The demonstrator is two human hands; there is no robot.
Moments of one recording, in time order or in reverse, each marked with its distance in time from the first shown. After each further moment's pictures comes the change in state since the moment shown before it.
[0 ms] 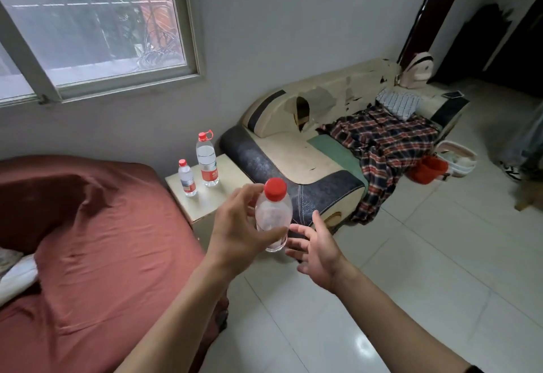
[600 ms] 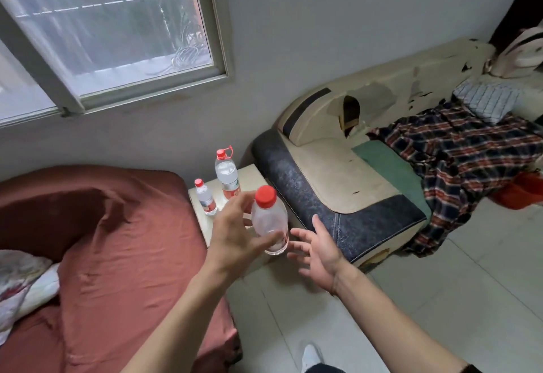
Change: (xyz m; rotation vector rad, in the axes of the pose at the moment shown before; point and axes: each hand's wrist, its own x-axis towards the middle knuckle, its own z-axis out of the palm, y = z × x) left_hand 0.182 -0.105 0.067 0.134 0.065 -0.198; right_hand 0.226 -0.121 -0.013 -0.032 -0.164 0.161
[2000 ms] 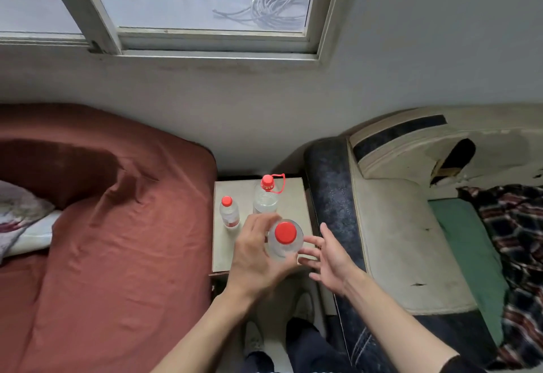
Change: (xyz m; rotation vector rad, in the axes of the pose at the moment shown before) left_hand 0.214 -0.195 0.029 0.003 0.271 -0.297; right_hand 0.305 -0.163 0.078 -0.352 -0.021 0.289
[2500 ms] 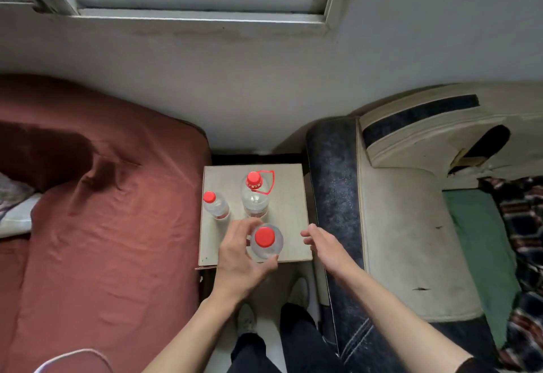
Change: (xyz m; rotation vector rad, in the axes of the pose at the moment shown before) left_hand 0.031 -0.069 0.062 0.052 -0.016 -0.222; right_hand 0.061 -0.038 -0.038 -0.564 0.067 -0.206
